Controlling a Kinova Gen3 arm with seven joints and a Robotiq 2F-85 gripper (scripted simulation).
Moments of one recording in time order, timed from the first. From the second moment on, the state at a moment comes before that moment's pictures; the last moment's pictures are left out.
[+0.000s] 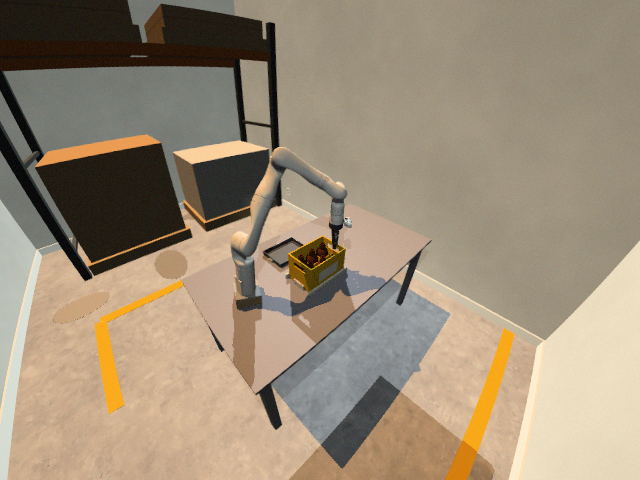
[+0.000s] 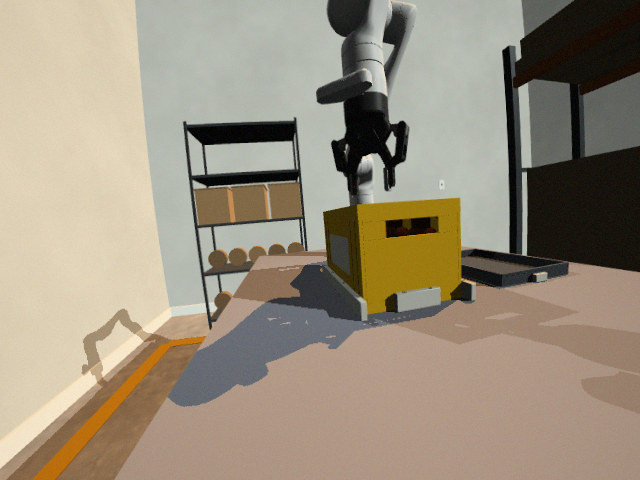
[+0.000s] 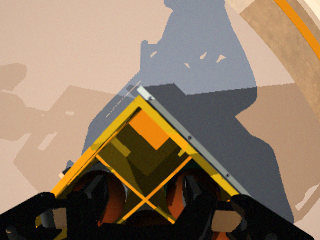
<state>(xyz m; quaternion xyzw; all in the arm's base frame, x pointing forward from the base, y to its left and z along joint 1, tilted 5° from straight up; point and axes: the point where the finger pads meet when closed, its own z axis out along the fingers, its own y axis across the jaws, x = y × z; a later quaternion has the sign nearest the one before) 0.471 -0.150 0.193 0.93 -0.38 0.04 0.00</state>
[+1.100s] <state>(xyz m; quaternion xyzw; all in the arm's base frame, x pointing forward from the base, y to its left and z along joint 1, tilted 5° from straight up) 0.472 -0.146 0.225 0.93 -0.37 0.05 0.00</state>
